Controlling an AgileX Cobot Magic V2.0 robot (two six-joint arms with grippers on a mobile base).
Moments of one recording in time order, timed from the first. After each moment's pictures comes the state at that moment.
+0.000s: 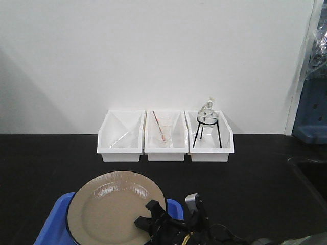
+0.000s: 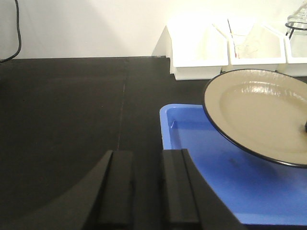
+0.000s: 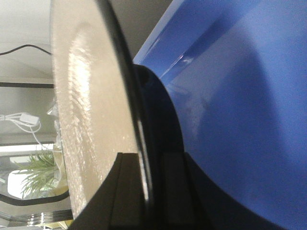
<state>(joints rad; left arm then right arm) -0.02 0.35 -0.29 -0.03 0.26 0.06 0.56 2.06 -1.00 -0.39 -0.66 1.65</state>
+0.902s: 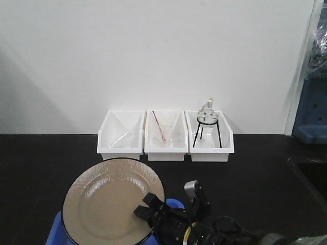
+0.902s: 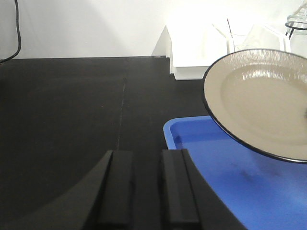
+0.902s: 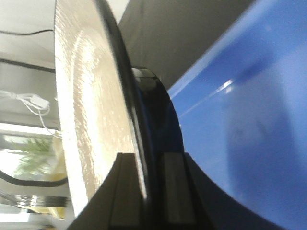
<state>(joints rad) -0.02 0.35 -0.29 -0.03 0.26 0.06 0.56 1.97 -0.99 -0.40 -0.63 1.49</state>
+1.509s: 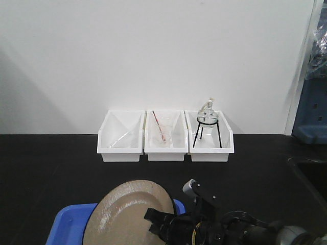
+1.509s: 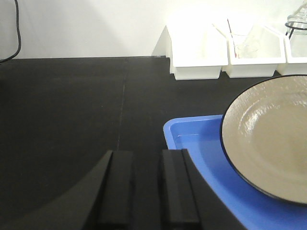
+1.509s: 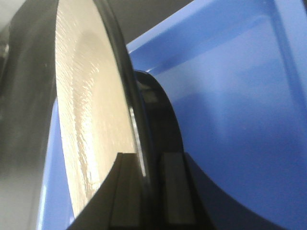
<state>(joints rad) -0.02 0.35 -0.29 -0.03 0.26 0.06 0.56 1.86 -0.99 -0.73 -0.24 1.56</state>
